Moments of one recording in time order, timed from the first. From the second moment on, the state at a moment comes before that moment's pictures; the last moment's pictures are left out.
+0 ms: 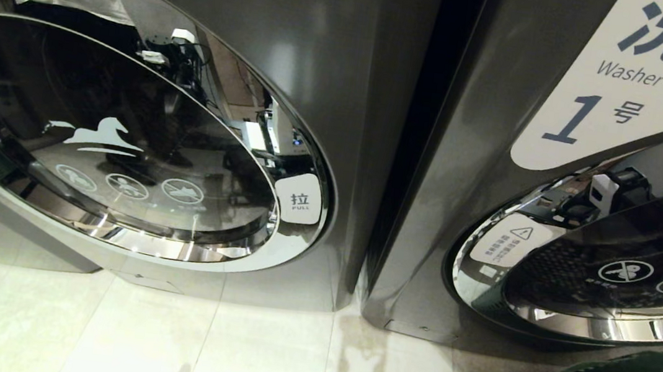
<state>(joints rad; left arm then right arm) -0.01 0.00 0.00 0.00 0.00 0.00 -0.79 3.05 -1.23 -0.84 0.70 -1.36</state>
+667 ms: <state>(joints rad) -0.01 0.00 0.00 0.00 0.00 0.00 -0.74 3.07 -1.25 -0.81 0.69 -1.30</state>
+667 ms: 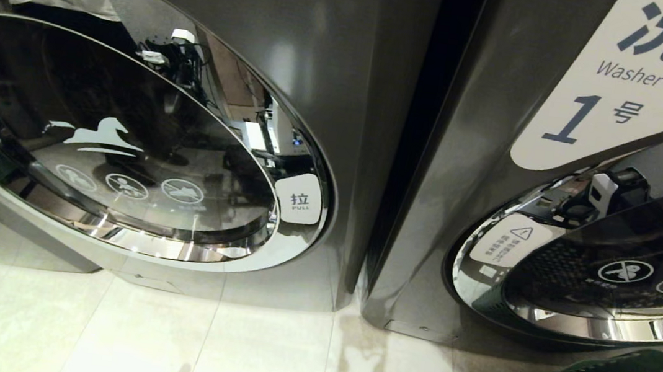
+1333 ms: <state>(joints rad) -0.01 0.00 0.00 0.00 0.00 0.00 -0.74 3.07 -1.24 -0.77 0.69 -1.29</state>
